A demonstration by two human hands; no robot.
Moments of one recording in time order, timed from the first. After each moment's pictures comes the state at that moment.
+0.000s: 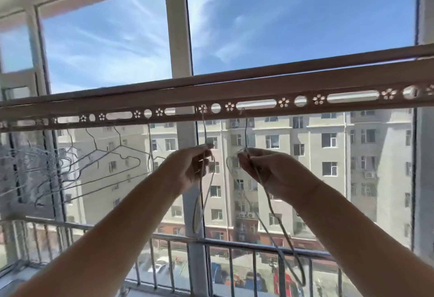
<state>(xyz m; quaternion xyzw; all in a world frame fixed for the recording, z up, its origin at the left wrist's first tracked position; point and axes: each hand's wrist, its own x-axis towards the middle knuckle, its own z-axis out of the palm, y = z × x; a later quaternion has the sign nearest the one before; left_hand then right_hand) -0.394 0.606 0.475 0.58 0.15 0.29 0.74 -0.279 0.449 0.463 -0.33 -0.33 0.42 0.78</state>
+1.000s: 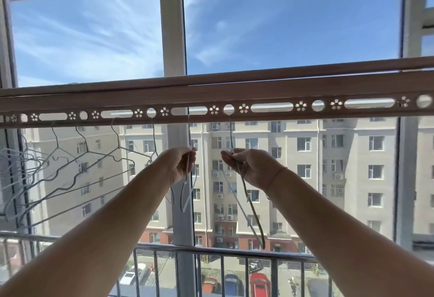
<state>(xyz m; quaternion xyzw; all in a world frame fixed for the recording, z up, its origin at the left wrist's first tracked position) -0.367 0.721 0.477 0.56 0.19 0.31 0.75 -0.276 0.555 0.476 -0.38 -0.26 0.36 0.81</state>
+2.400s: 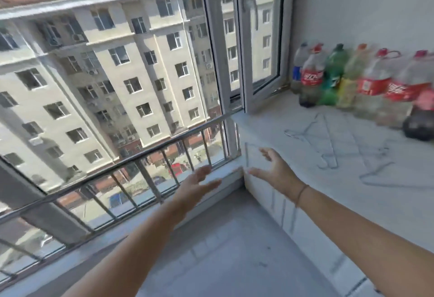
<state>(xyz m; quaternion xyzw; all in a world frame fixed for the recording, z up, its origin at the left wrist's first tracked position) -0.218 0.346 0.164 0.82 0.00 -0.11 0.56 -0.184 0.115 0.140 -0.82 -0.05 -0.01 0.57</state>
